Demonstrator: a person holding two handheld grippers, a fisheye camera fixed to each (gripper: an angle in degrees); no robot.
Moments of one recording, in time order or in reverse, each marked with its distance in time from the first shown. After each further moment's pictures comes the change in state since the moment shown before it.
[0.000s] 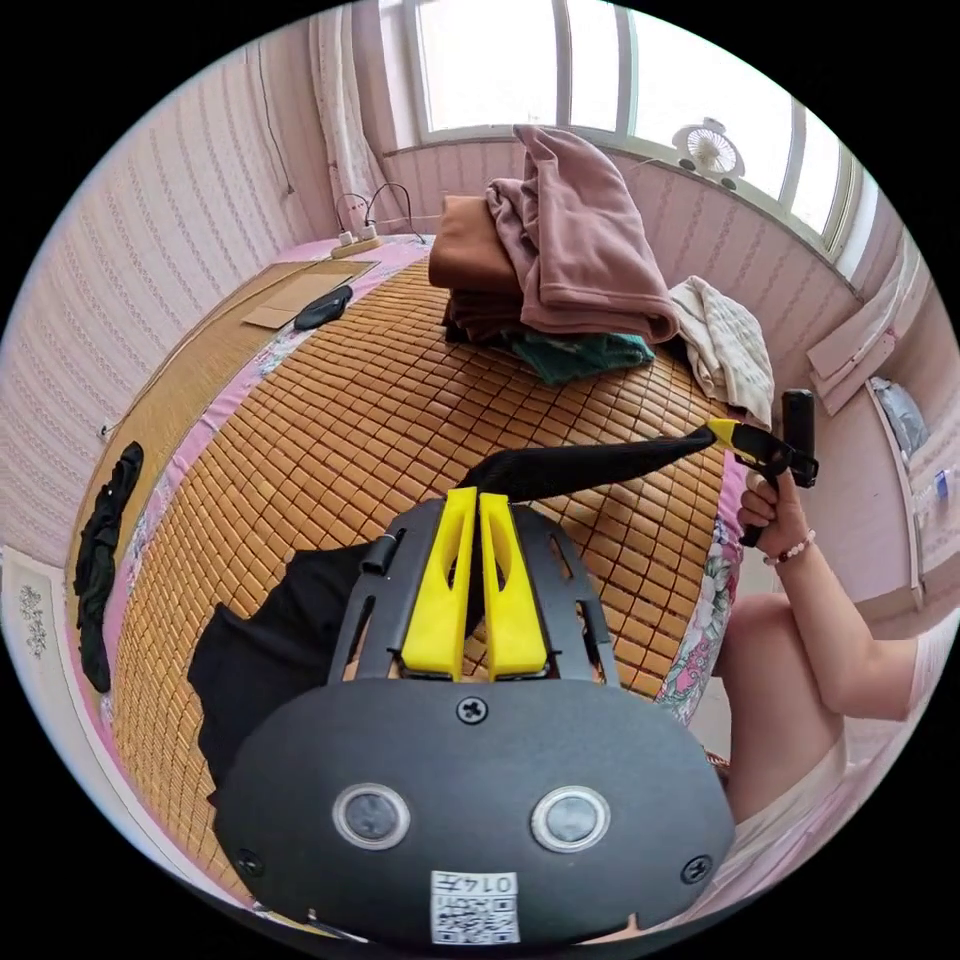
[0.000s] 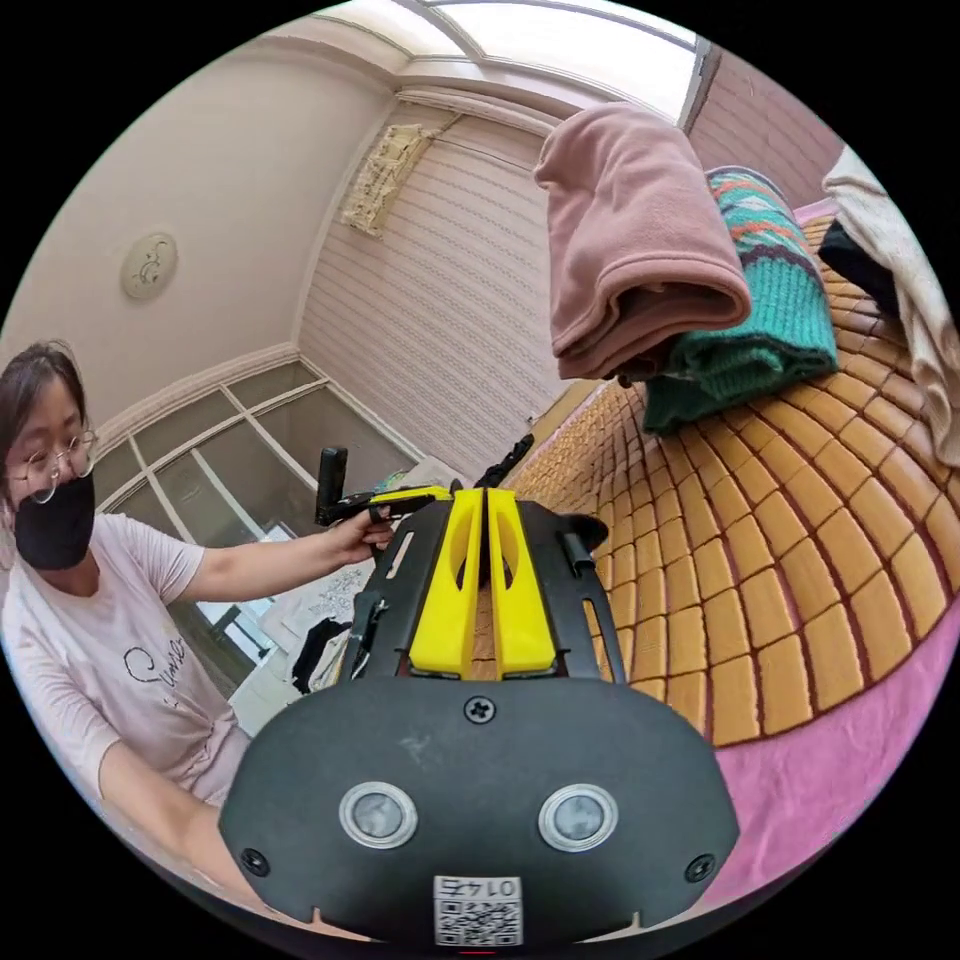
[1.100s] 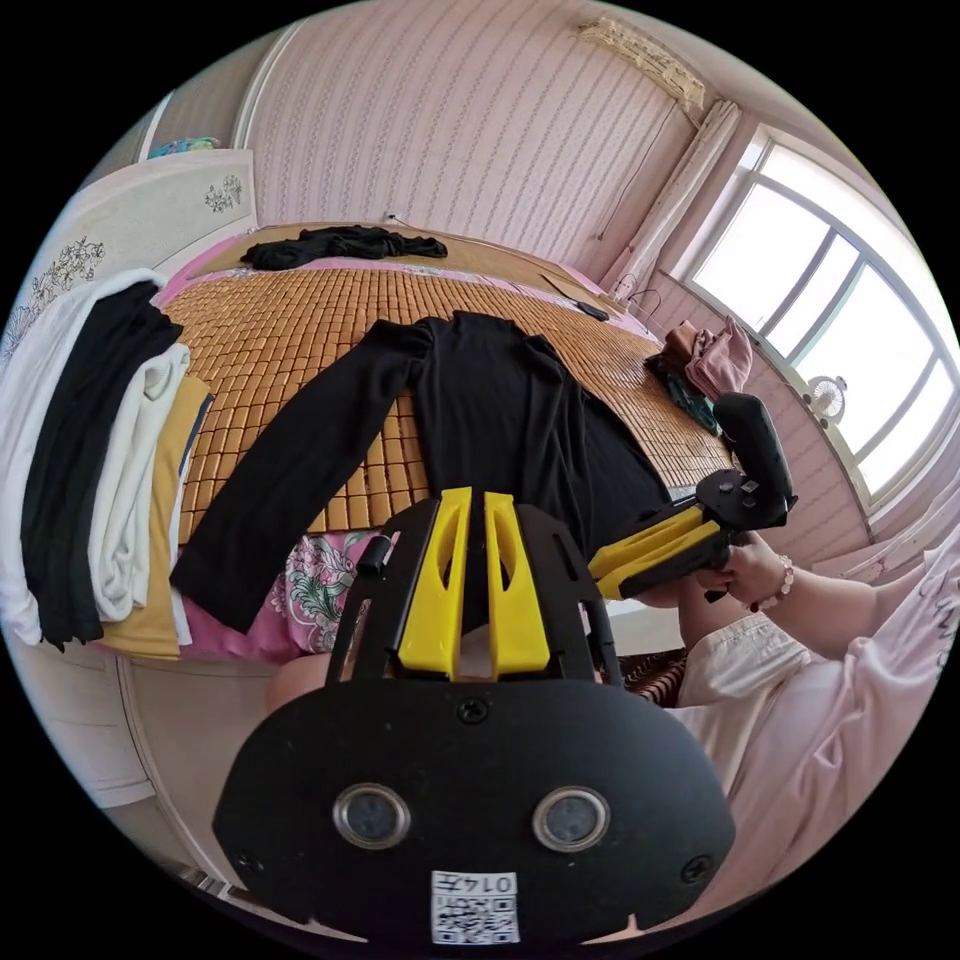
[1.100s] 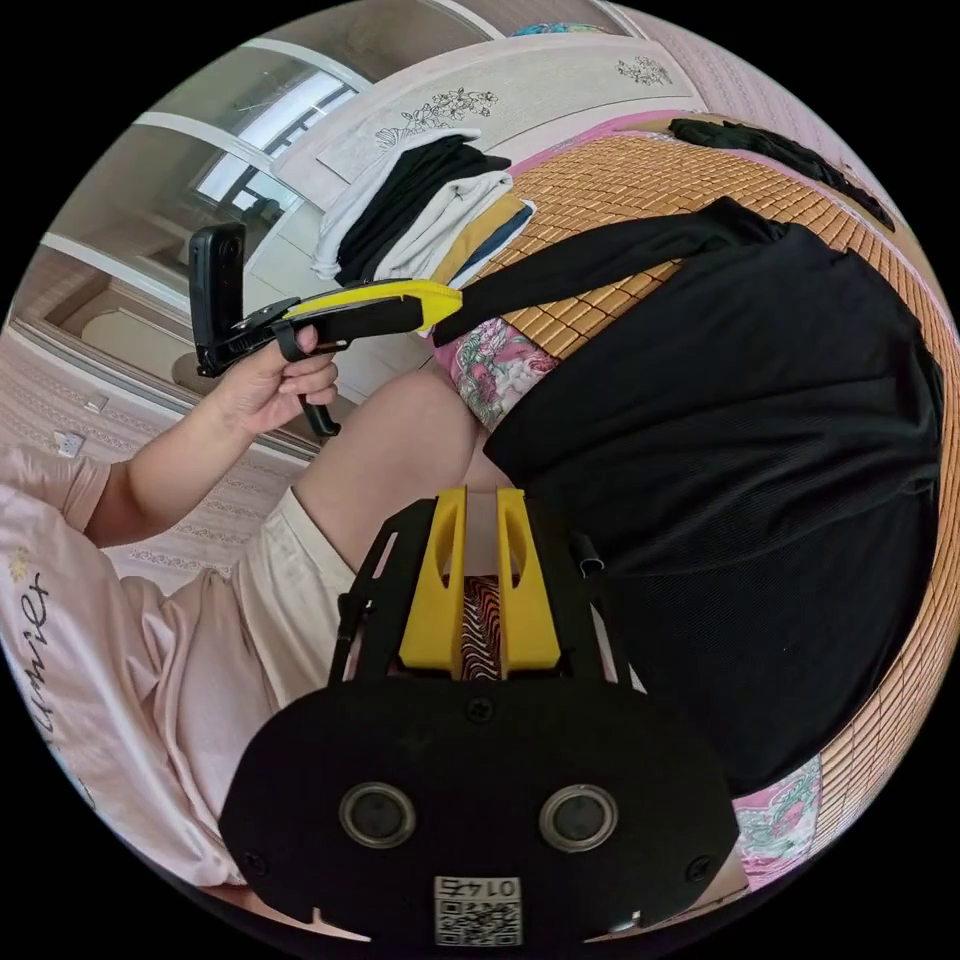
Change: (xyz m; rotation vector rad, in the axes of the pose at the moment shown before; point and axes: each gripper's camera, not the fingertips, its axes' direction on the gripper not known) left arm -0.084 0.592 -0.284 0.167 -0.035 -0.763; right arm -0.398 0.284 0.506 -1.306 0.013 -0.369
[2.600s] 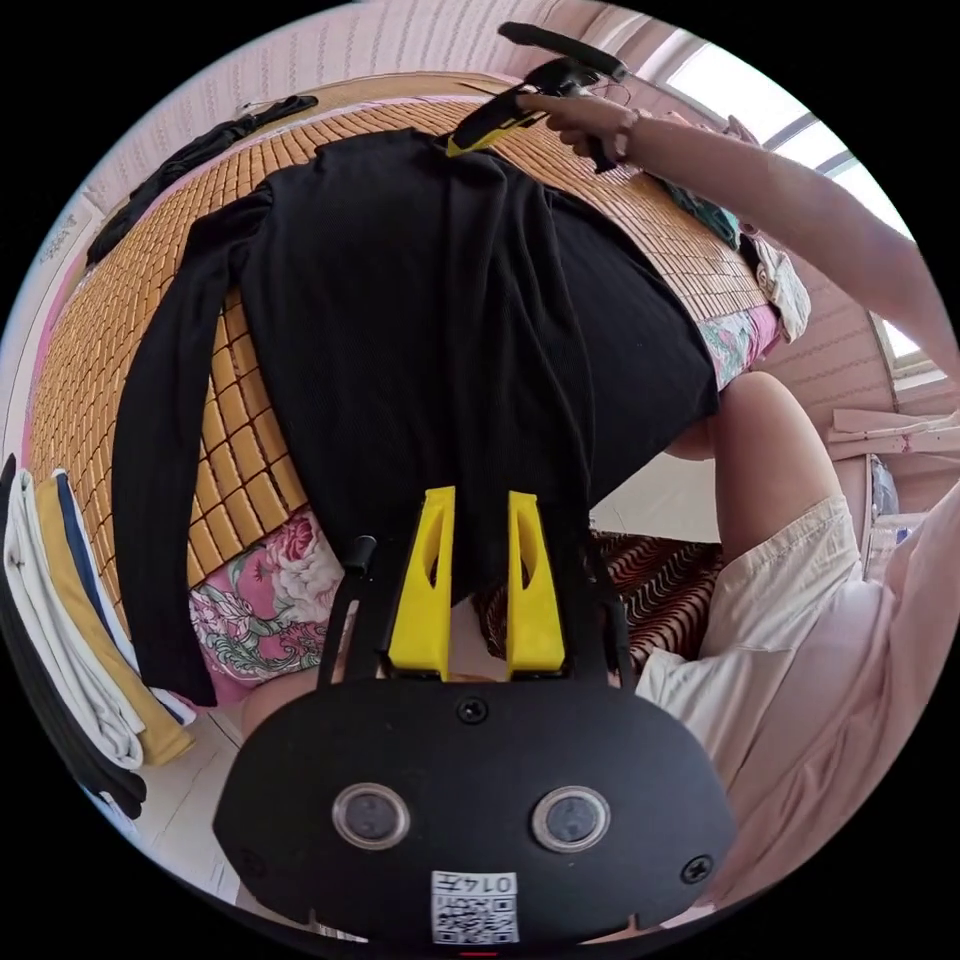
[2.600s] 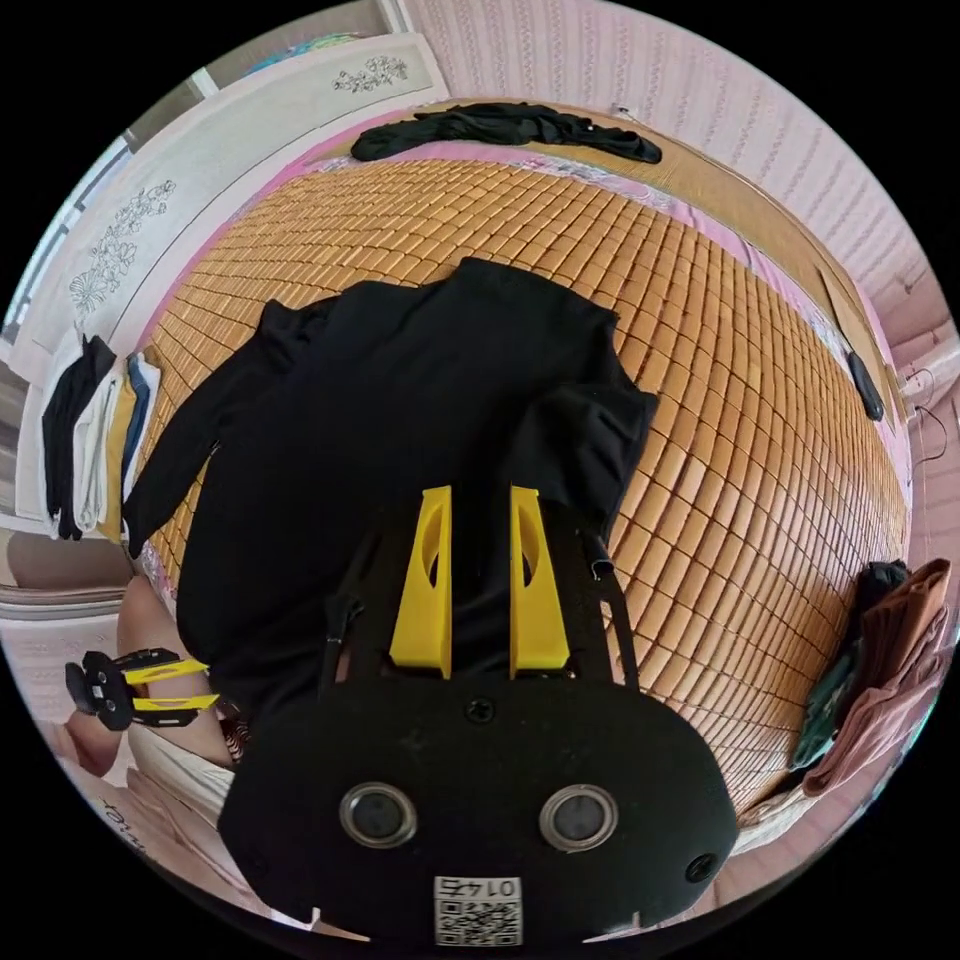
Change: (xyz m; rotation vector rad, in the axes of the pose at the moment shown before) left arm 0.081 -0.050 0.118 -0.561 -0.048 0.264; right arm 0.188 -0.358 -0.045 -0.049 0.578 0.366
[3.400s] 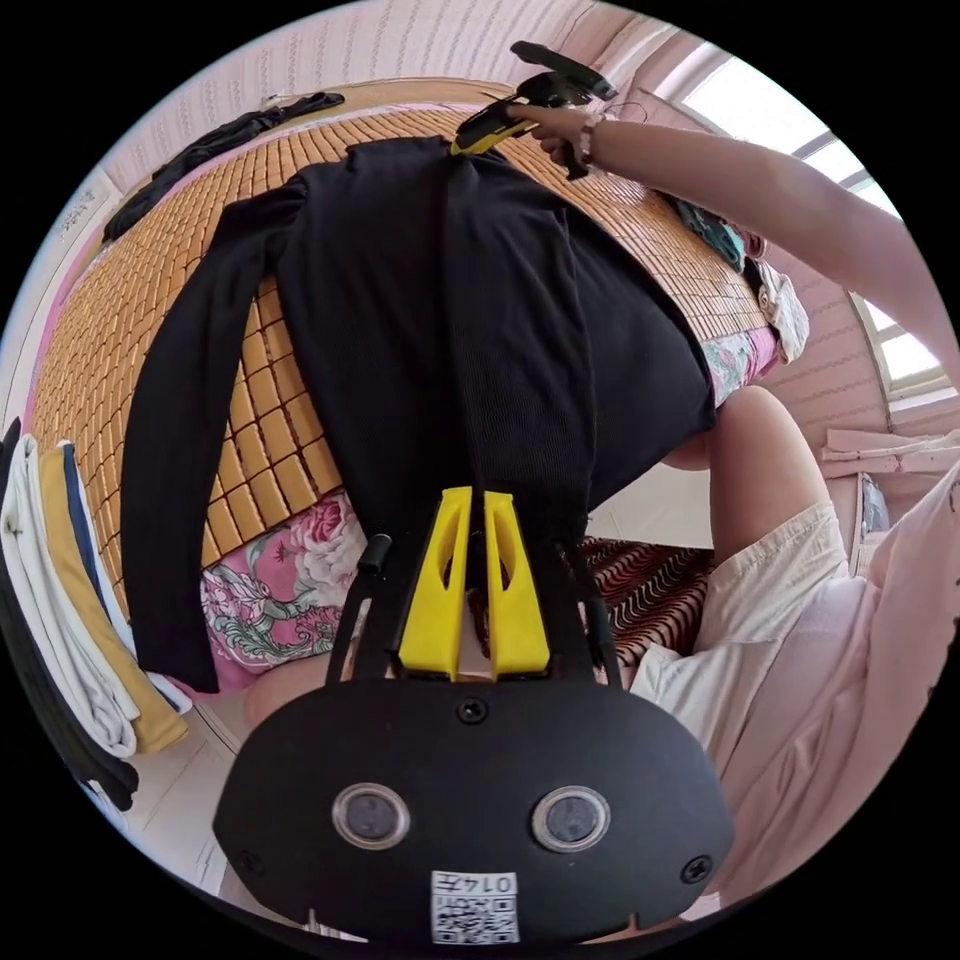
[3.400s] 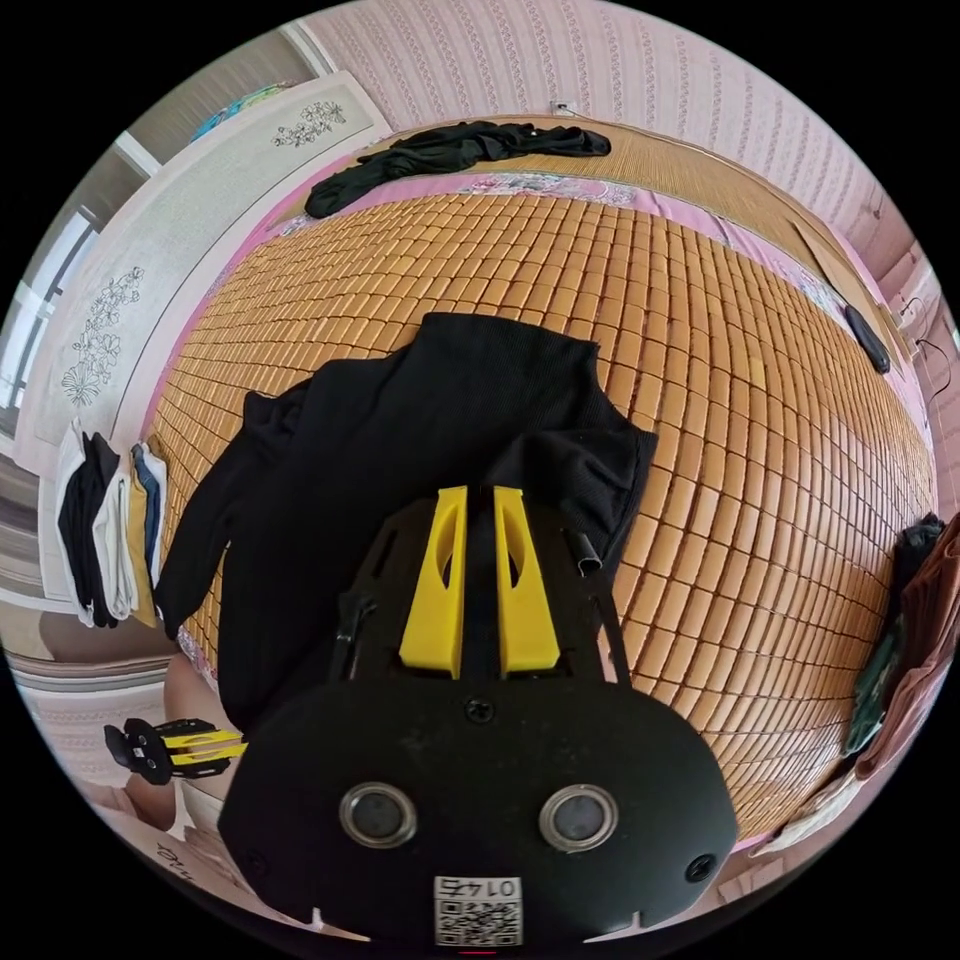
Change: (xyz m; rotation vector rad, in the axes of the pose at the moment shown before) left arm -0.030 0.029 -0.034 0.040 0.054 -0.054; right arm 0.009 -0.049 0.005 0.102 -0.132 0.142
